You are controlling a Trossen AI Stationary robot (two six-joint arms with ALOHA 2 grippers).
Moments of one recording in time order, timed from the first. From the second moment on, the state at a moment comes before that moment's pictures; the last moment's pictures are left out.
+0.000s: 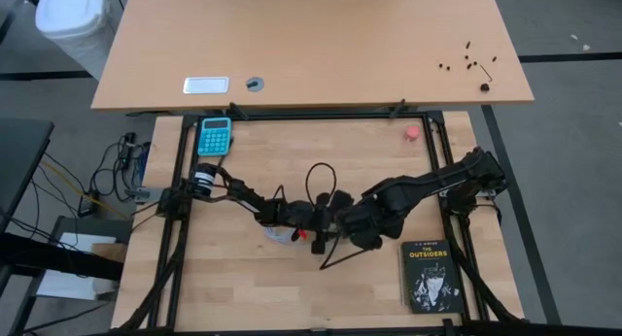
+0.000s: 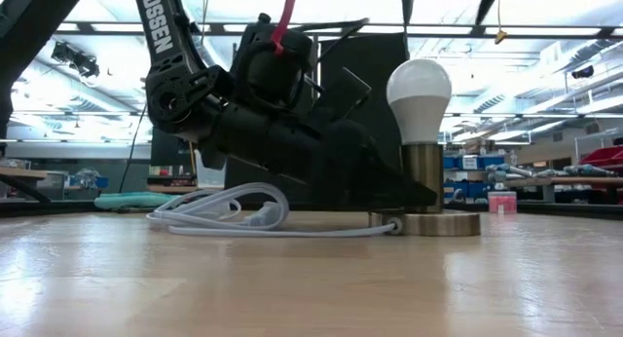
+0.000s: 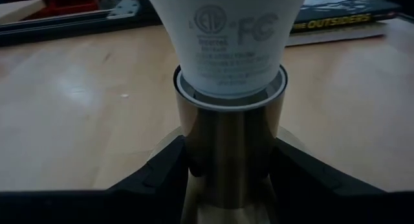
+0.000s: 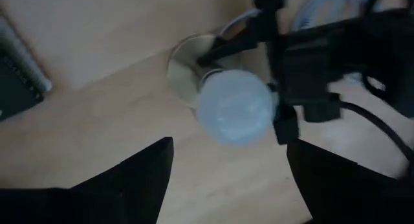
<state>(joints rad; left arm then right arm) -0.12 2.20 1.00 0.91 -0.03 0.08 0.34 1.79 1.79 -1.42 0.19 -0.87</state>
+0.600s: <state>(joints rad) -0.12 2.20 1.00 0.91 0.07 0.10 0.29 1.79 1.69 -1.25 0.11 -0.99</state>
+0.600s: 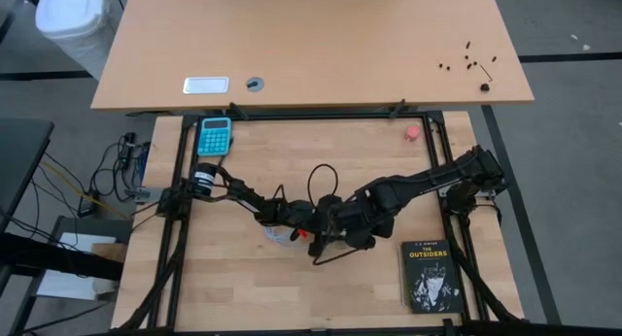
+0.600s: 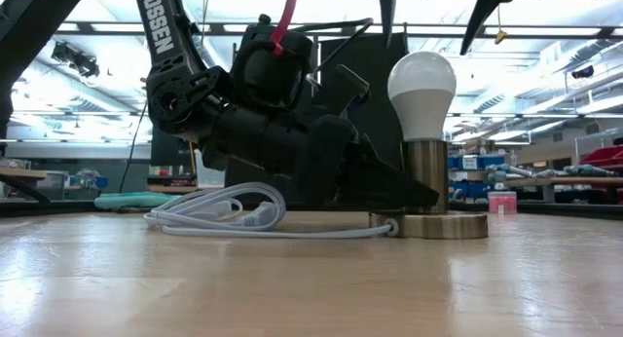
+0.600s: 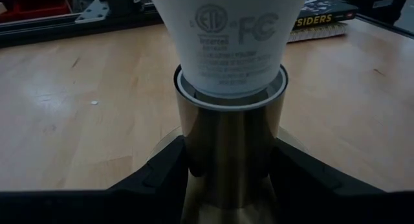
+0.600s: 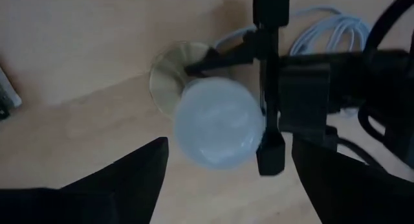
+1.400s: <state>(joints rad) -0.12 2.20 1.00 0.90 0.07 0.10 0.27 1.80 1.61 -1.15 0.07 -1.10</state>
